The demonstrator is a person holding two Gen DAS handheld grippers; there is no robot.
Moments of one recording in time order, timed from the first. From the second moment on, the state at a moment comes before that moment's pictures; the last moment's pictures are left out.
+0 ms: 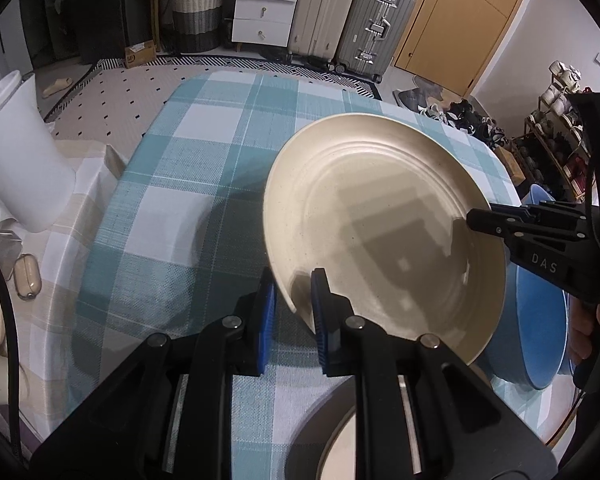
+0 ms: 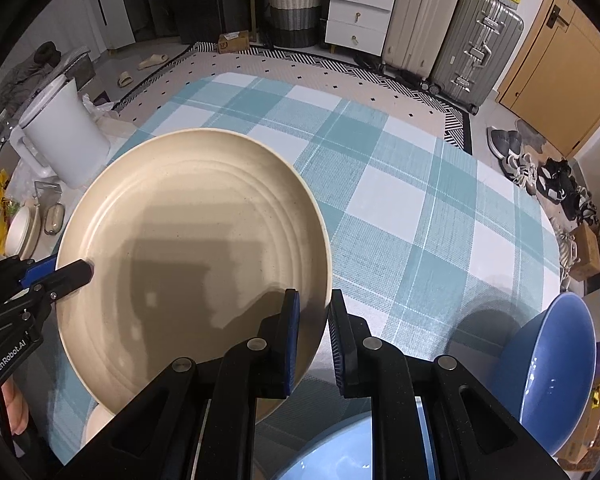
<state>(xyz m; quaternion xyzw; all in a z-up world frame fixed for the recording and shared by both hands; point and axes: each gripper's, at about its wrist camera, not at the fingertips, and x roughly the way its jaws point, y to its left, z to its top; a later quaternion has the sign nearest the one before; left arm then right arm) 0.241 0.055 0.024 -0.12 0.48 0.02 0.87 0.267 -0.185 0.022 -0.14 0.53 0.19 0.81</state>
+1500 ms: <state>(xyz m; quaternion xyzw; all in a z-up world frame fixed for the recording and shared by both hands) 0.142 0.008 0.110 -0.08 0.43 -0.02 0.90 0.167 -0.228 0.088 -0.11 0.48 0.19 0.85</state>
